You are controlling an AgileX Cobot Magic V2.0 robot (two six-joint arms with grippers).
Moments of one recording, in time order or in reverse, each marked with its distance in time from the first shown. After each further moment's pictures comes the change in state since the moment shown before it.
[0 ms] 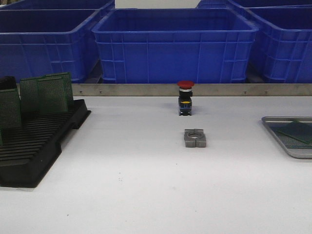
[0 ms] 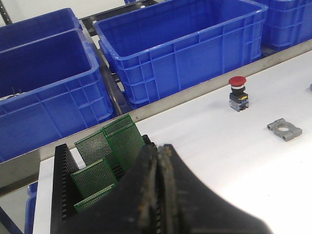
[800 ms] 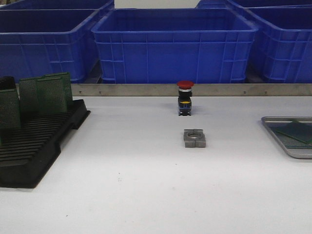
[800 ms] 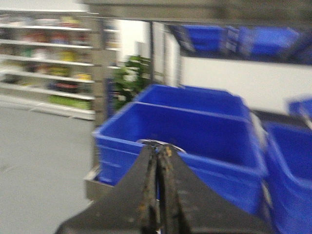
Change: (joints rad) left arm 0.002 -0.014 0.021 -0.360 -0.793 -0.028; right arm 0.000 0.000 0.000 0.000 0.019 0.000
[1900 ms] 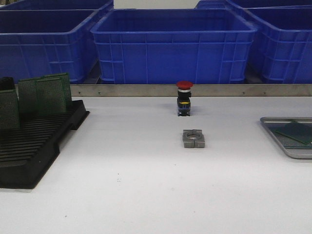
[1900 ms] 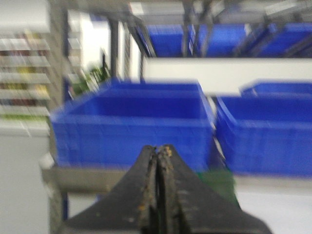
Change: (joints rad) left arm 0.154 -0.357 0.346 1.014 0.352 -0.895; right arm 0.000 -0.002 0.001 0.000 0.024 -0.001
